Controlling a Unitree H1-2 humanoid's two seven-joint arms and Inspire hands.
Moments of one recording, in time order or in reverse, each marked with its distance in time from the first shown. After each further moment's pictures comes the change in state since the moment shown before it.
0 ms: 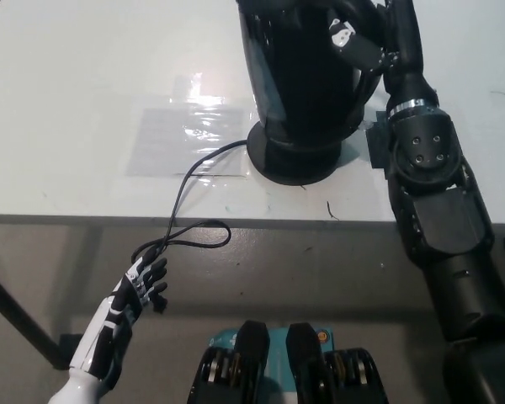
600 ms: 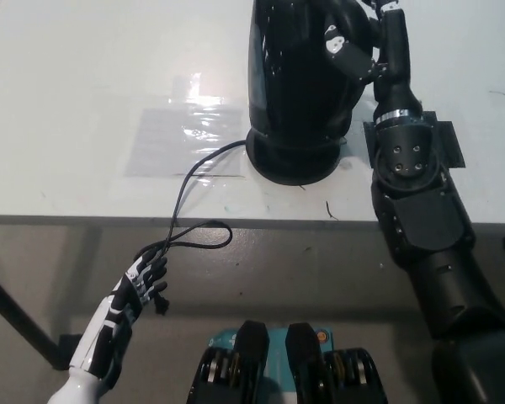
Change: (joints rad) left_arm -0.004 0.001 0.000 0.000 -0.001 -0.001 -0.001; right_arm -0.024 0.033 0.003 0.133 -0.019 -0.121 -0.079
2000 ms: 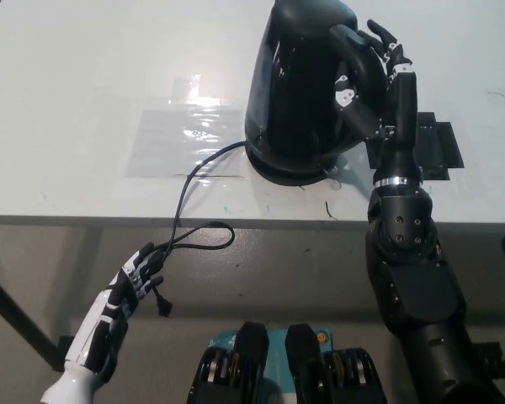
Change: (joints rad) left_arm -0.016 0.022 0.000 0.002 0.001 -0.005 0.000; right_arm 0.217 0.060 -0.009 -0.185 0.047 -0.109 -0.003
